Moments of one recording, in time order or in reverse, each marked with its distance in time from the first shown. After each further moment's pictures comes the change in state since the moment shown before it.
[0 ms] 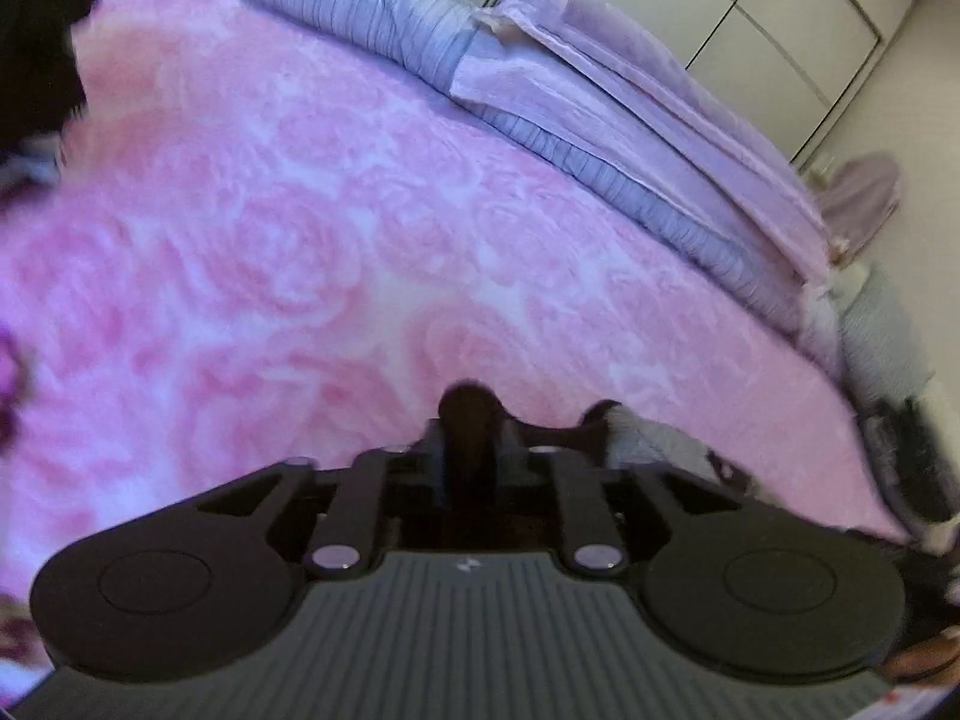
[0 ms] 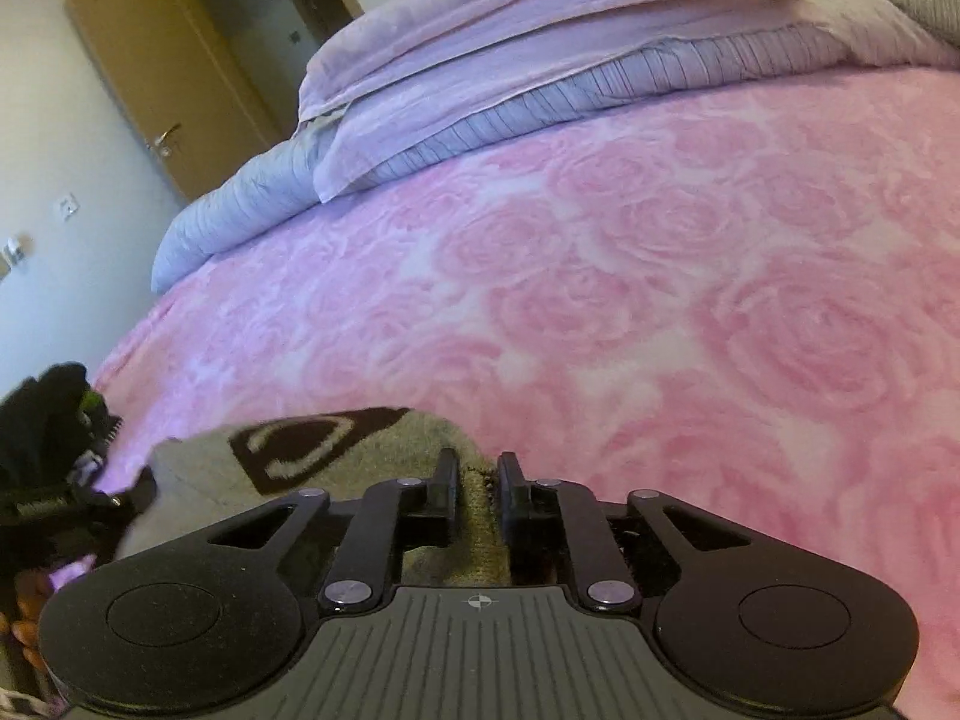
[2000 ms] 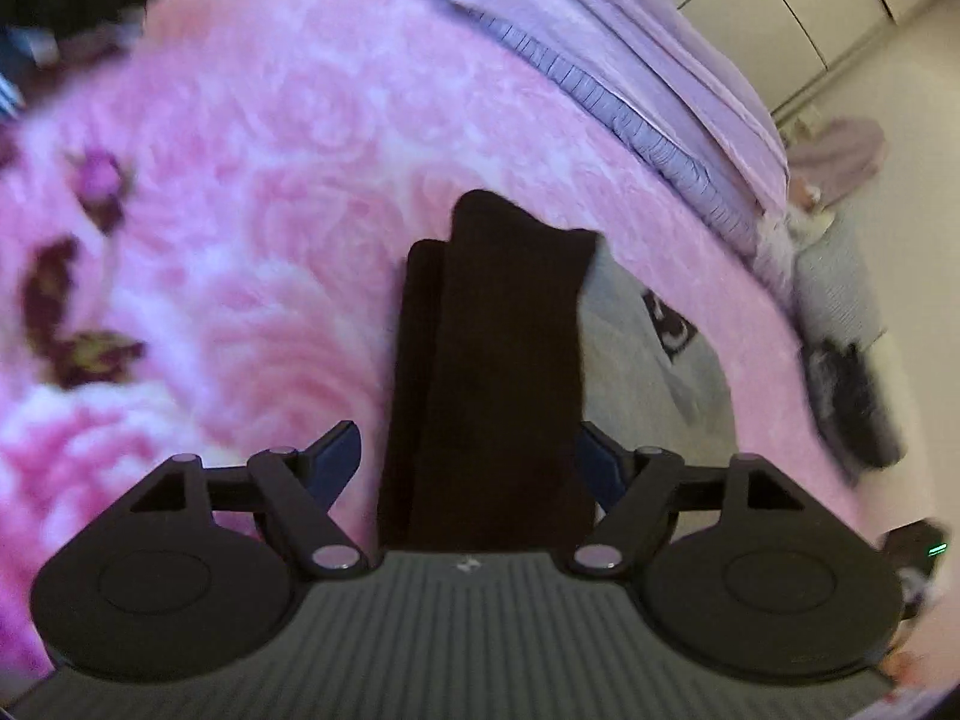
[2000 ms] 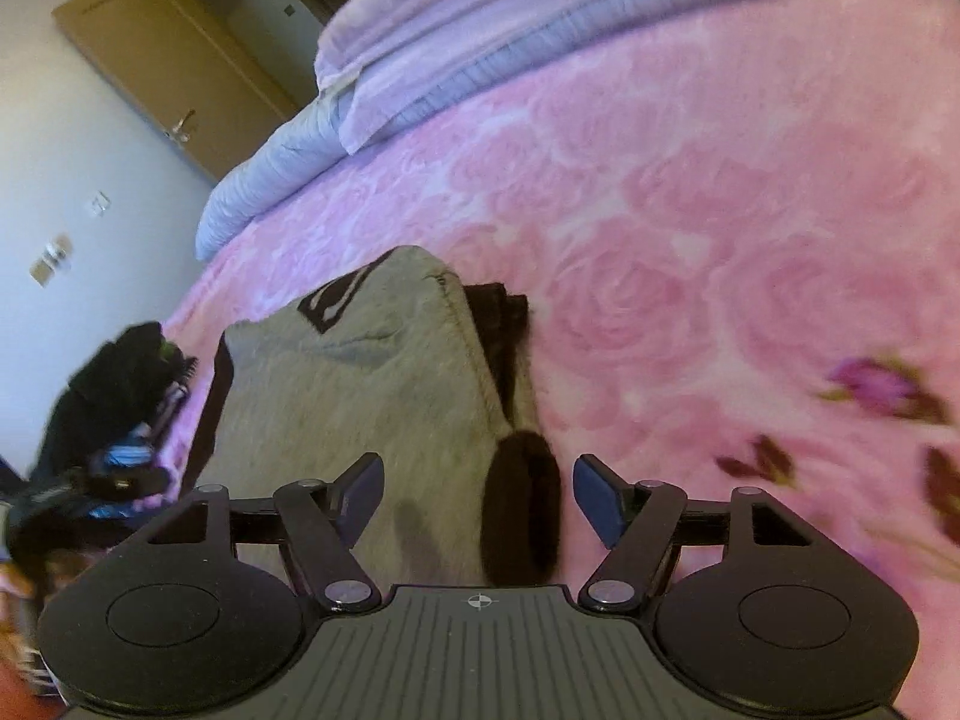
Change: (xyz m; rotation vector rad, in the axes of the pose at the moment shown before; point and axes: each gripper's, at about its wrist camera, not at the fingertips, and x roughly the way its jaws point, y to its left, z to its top) left arm -0.064 0.022 -0.033 -0.143 0.265 -0.116; right arm -0.063 -0.032 -0.047 0.119 0.159 0.139
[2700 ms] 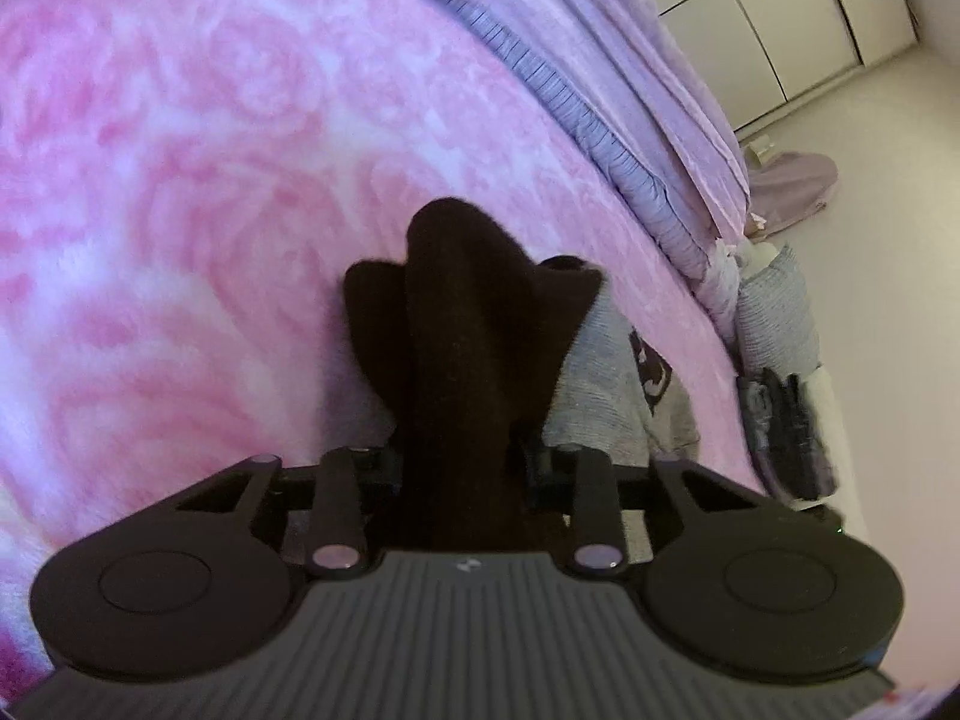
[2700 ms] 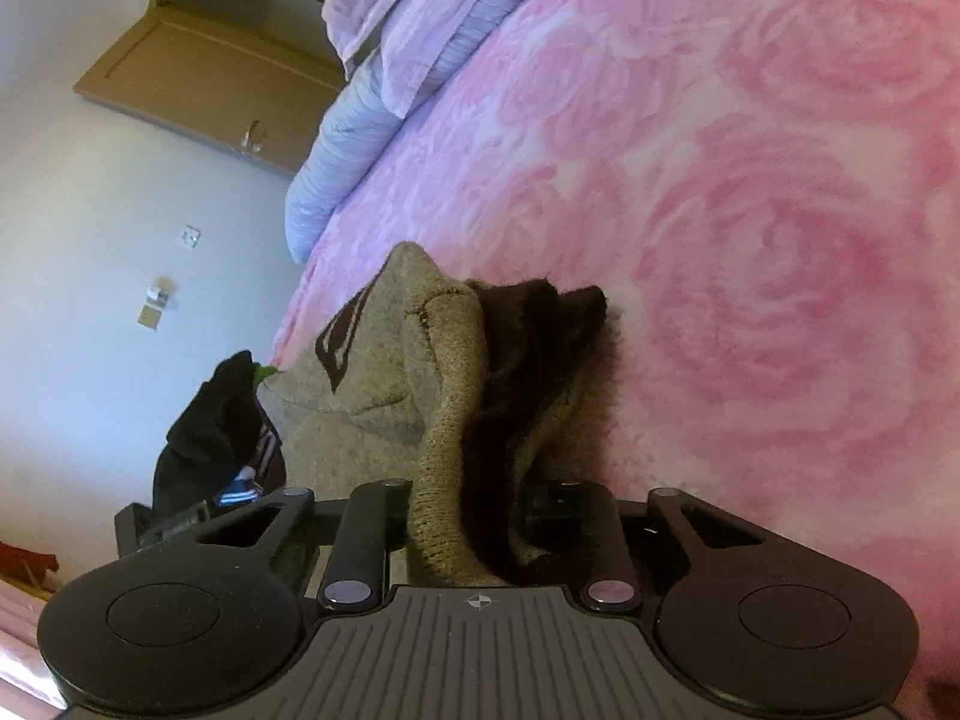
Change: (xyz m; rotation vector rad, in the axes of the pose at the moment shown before) left arm 0.050 0.003 0.016 -0.016 -0.033 -0.148; right arm 0.082 -0.035 0.034 0.133 0.119 0.311
